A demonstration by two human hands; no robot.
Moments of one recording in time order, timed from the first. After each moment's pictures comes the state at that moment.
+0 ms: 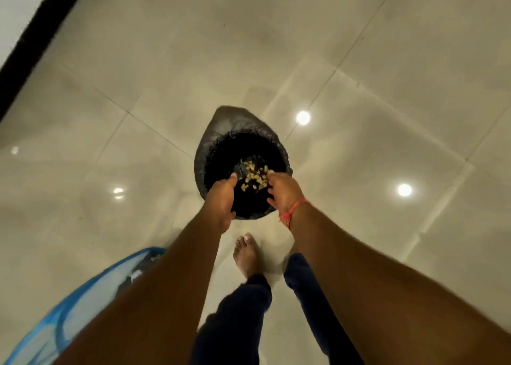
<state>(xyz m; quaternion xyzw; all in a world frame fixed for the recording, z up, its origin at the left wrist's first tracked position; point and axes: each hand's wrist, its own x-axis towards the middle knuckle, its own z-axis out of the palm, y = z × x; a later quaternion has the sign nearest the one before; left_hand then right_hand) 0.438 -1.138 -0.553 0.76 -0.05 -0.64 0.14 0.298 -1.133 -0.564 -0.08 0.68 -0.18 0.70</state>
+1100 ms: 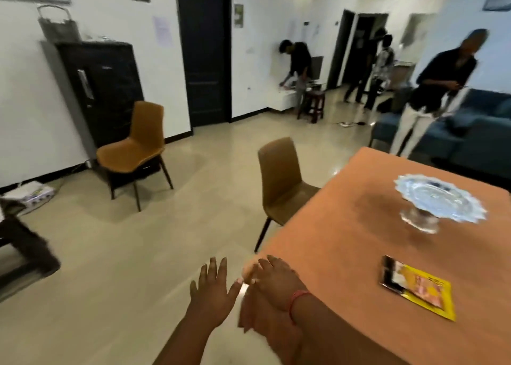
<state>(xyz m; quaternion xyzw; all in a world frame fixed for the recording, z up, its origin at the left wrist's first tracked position) 0.189 -0.759 -0.067 0.04 -0.97 -0.21 -0.10 0.159 -0.574 -0.048 -0.09 0.98 -0.14 0.13</state>
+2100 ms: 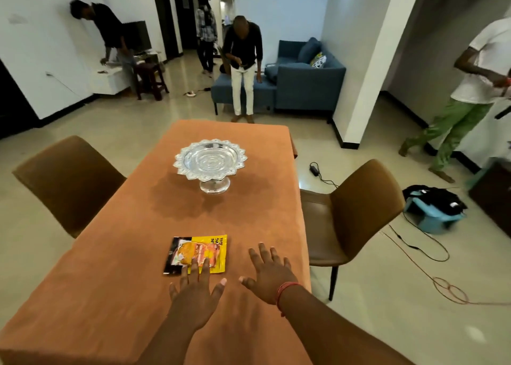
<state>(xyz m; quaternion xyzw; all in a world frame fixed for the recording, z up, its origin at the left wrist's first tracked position) 0.254 -0.210 -0.074 -0.22 -0.96 -0.09 -0.16 0.335 -0.022 -0.049 0.20 0.96 -0.14 0.16</state>
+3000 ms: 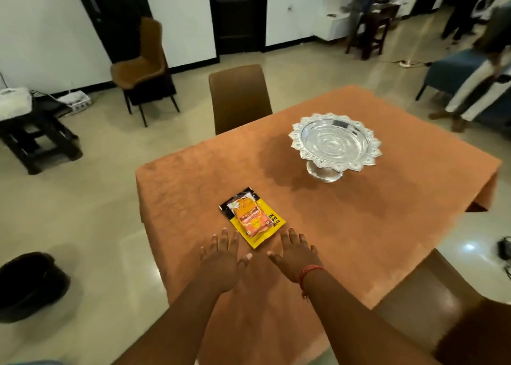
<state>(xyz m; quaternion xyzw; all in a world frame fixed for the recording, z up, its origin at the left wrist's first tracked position) 0.276 -0.112 -0.110 0.13 -0.97 -0.12 -0.17 0.203 0.079 -0.103 -0.13 0.95 -0.10 0.25</state>
